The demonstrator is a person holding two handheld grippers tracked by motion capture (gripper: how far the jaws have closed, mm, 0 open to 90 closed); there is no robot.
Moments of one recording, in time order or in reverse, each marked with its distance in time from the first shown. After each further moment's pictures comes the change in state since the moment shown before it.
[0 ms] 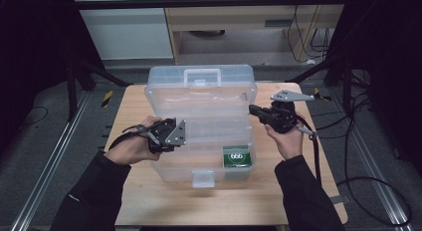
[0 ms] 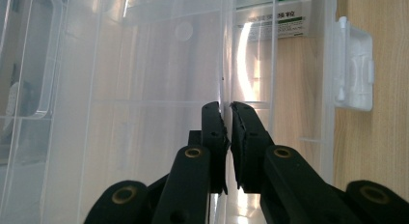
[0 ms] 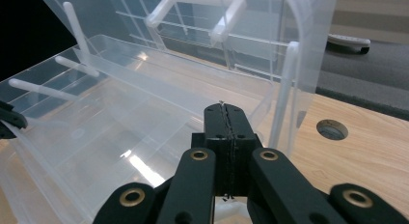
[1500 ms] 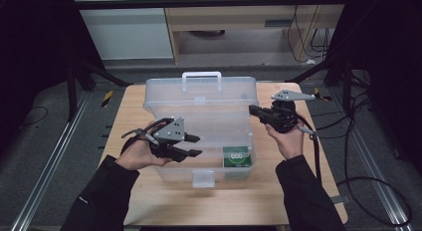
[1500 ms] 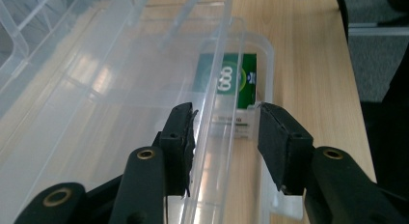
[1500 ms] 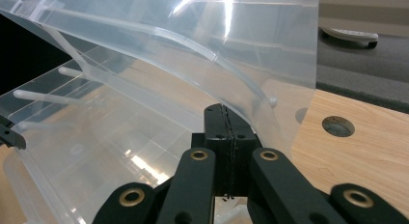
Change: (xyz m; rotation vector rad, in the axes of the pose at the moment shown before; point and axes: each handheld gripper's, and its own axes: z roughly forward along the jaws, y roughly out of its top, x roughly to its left) left arm -0.007 -0.005 0.010 -0.434 -0.143 -0.249; right arm -0.001 0.000 -0.001 0.004 0.021 0.021
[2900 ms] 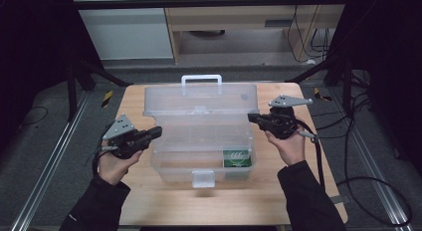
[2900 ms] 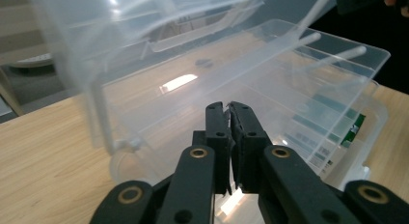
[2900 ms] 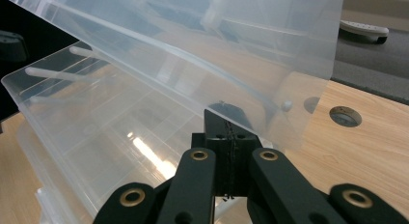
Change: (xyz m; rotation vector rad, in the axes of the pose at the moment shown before) left arm -0.003 -0.076 -0.066 -0.242 0.461 -0.465; right arm 0.012 -0.007 -0.007 0.057 0.018 -0.057
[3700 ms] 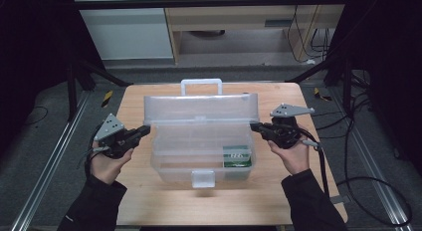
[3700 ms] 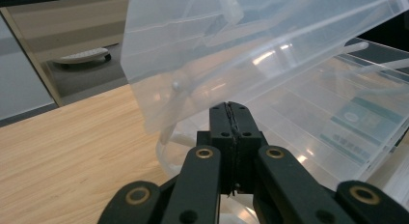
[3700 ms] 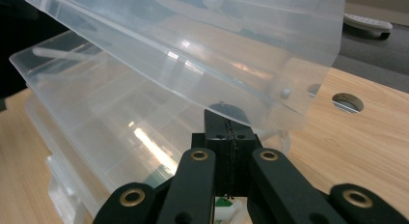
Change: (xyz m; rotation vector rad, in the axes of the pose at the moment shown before) left arm 0.012 -0.008 -0.011 -0.005 0.098 -0.007; right arm 0.009 -0.017 -0.012 0.040 -0.001 -0.042
